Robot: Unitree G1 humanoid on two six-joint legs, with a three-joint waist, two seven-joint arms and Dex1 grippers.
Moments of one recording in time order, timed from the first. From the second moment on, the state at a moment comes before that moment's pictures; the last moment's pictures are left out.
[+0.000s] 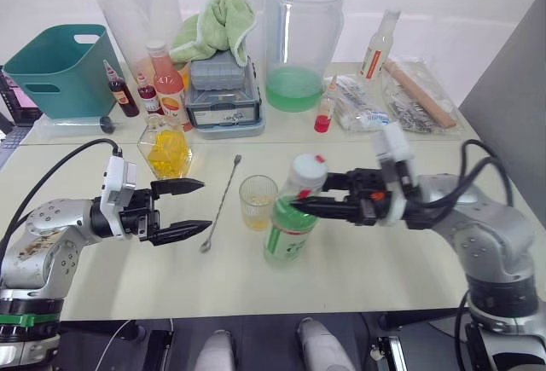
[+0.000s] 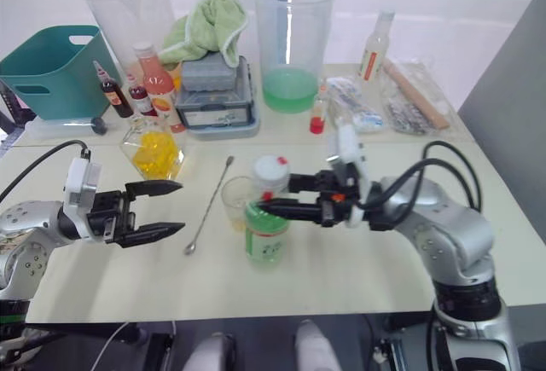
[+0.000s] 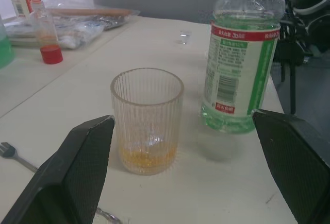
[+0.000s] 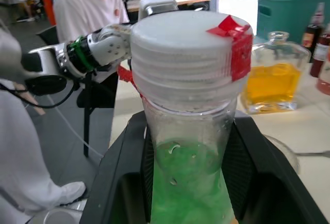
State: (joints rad) left arm -0.20 0.84 0.23 -0.12 -0.70 0.34 -1.33; right arm -0.55 -0.58 0.05 -0.47 0.79 0.74 0.98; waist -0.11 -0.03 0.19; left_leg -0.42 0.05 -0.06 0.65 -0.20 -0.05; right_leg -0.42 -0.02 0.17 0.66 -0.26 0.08
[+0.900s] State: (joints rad) left arm -0.04 0.82 0.40 -0.28 -0.78 0.41 -1.16; right arm -0.67 -0.54 0.20 -0.15 0.61 0.51 1.24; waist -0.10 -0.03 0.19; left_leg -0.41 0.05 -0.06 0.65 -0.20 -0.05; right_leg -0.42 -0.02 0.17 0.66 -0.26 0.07
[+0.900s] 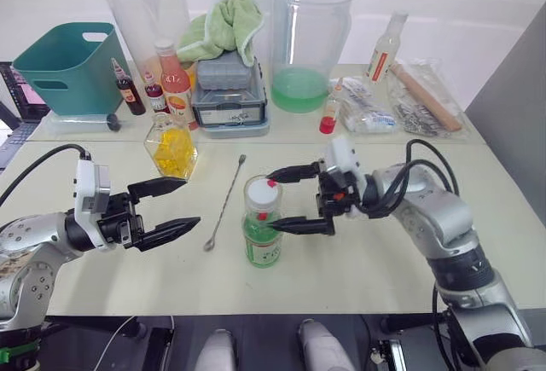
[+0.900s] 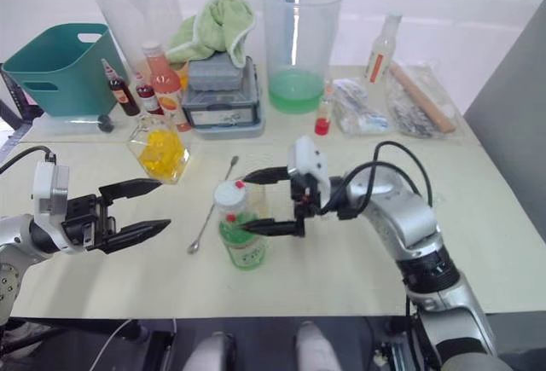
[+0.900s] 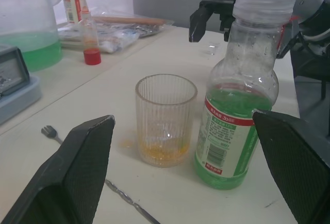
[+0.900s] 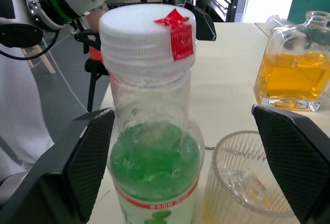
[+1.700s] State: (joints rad) left arm 0.17 0.79 0.50 -0.47 -0.77 0.40 -1.04; right arm -0.97 -0.41 0.42 0.31 0.54 0.22 1.57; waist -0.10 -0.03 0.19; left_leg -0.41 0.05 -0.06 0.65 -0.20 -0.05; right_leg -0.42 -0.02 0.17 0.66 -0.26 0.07
